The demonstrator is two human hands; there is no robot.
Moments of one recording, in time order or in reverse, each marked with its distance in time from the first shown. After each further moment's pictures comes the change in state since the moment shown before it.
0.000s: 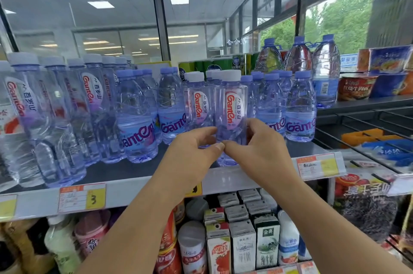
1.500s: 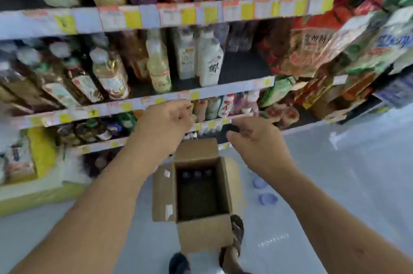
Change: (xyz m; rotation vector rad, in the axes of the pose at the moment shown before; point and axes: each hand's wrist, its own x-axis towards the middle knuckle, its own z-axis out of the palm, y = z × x) left_hand -0.375 -0.288 0.005 -0.077 -0.297 -0.582; right_hand -0.469 0.102 0.135 -0.304 -0.459 0.617
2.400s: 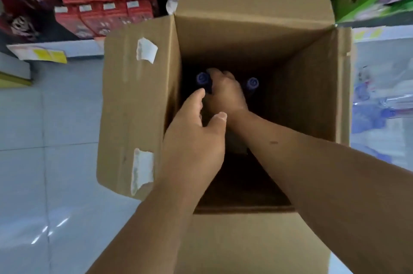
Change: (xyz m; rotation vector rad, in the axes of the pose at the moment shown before) left_hand 0.086 -0.495 0.233 -0.061 0.064 -0.492; right_hand 0.155 0.334 0.534 -0.176 -0.389 -0.025
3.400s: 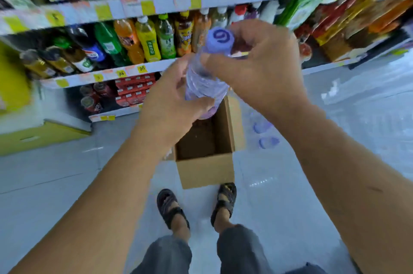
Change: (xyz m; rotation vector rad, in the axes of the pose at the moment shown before) left_hand -0.283 0.283 -0.174 -0.131 -0.258 0.567; right_hand -0.350 -0.269 -0.424 0.293 0.661 -0.286
